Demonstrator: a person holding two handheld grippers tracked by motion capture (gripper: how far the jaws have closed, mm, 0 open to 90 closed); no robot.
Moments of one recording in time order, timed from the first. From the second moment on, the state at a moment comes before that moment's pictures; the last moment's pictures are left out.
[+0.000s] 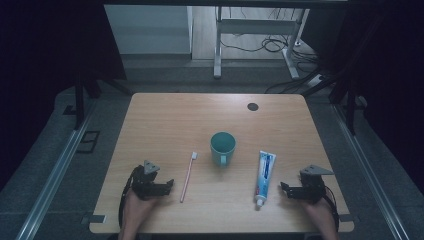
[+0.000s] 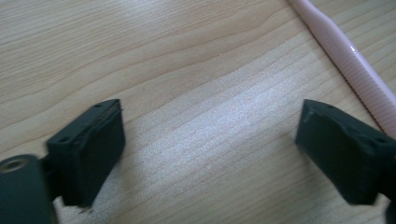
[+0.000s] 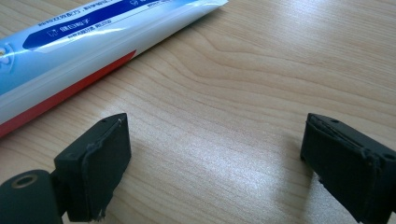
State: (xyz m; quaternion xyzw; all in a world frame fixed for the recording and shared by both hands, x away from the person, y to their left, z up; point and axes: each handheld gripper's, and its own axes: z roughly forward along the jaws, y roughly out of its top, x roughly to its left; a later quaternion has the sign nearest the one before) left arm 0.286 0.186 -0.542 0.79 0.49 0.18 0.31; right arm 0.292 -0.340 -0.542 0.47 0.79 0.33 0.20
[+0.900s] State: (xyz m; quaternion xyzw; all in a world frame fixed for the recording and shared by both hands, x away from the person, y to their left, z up) left arm 0.283 0.182 -0.521 0.81 0.45 0.15 0.35; right arm 0.292 -0.340 -0.542 0.47 0.79 0.33 0.20
